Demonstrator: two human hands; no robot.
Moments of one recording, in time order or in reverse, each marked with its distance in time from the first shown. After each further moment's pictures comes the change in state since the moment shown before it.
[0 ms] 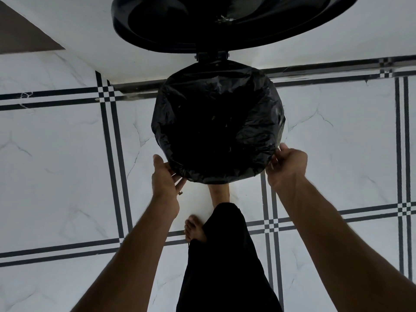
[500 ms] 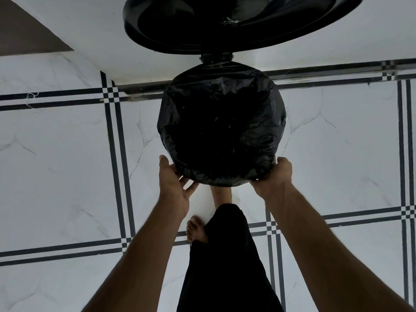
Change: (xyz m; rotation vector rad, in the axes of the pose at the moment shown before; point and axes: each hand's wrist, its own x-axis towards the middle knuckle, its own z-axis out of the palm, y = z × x) left_hand -0.008 -0.004 0.002 -0.183 -0.106 -0.089; right_hand -0.019 0.029 0.001 0.016 -0.100 0.201
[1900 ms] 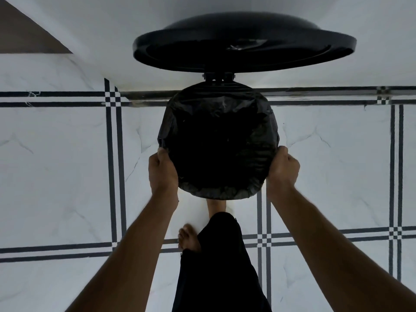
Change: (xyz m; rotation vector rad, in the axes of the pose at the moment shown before) left_hand 0.002 0.038 0.034 0.437 0.283 0.316; right_hand 0.014 -0.037 0.025 -0.692 0.315 -0.581
